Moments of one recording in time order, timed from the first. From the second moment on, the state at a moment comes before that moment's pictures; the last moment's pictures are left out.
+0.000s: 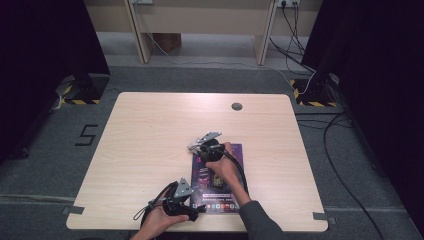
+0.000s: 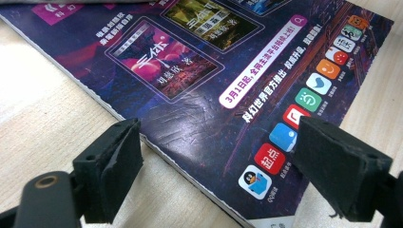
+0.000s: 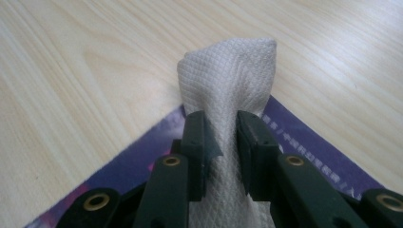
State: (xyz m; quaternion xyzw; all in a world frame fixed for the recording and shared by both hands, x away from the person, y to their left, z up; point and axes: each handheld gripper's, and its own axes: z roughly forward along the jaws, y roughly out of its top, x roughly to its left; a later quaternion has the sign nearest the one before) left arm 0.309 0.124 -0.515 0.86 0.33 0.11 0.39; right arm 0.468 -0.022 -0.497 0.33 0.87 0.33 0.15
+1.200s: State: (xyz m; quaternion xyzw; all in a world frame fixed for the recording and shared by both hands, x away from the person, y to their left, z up) left arm 0.309 0.124 -0.515 0.85 0.33 0.11 0.39; right arm 0.466 -0.129 -0.490 0.39 0.84 0.34 0.17
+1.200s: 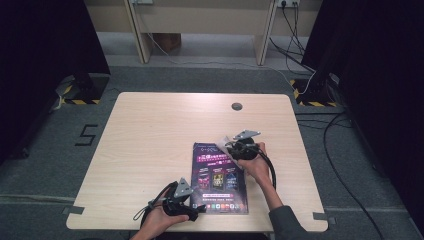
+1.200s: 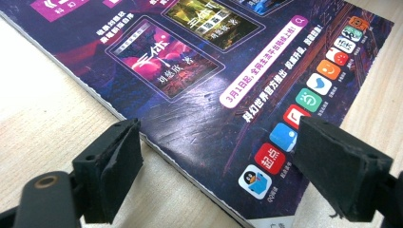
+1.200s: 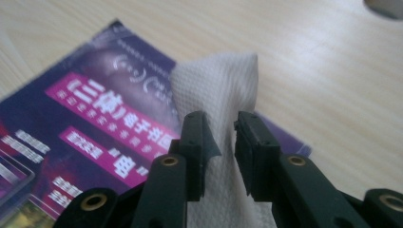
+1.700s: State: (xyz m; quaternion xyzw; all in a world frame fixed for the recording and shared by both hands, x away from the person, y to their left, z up) left arm 0.308 0.124 -0.515 0.85 0.33 0.11 0.39; right arm 0.479 -0.160 -0.497 0.43 0.82 0.32 0.20
